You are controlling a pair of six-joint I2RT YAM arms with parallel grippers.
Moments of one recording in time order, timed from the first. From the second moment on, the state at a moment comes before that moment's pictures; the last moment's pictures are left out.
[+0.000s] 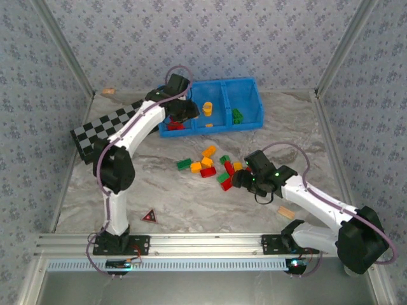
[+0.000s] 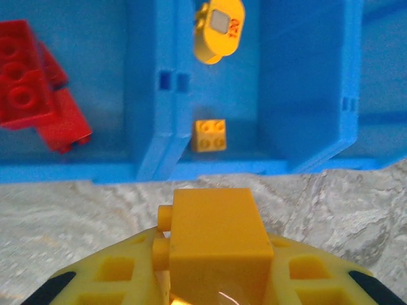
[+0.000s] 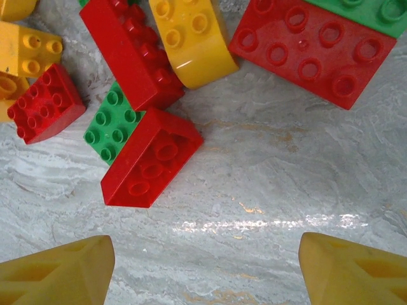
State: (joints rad) left arm -0.50 2.02 1.95 -0.85 0.12 -0.76; right arm 0.62 1.12 0.67 -0.64 -0.05 0.88
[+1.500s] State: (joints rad) left arm -0.58 2.55 2.45 -0.91 0.15 -0.76; right arm 0.26 1.46 0.80 -0.55 -0.06 0.72
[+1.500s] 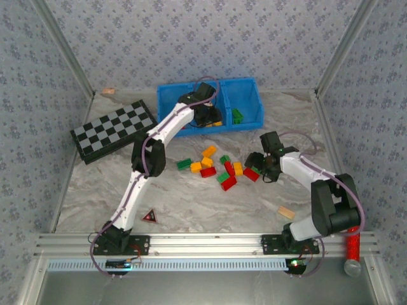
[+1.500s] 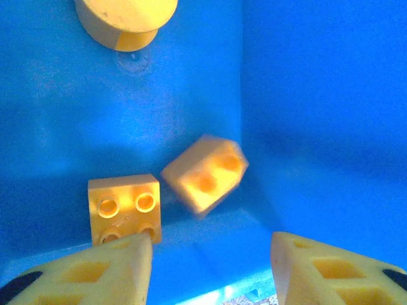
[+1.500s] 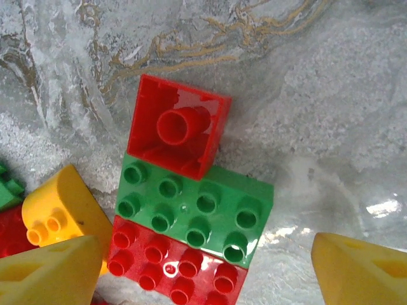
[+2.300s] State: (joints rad) left arm -0.60 2.31 2.37 -0.98 0.13 -0.59; right arm 0.27 1.63 0.91 -0.57 -0.02 0.74
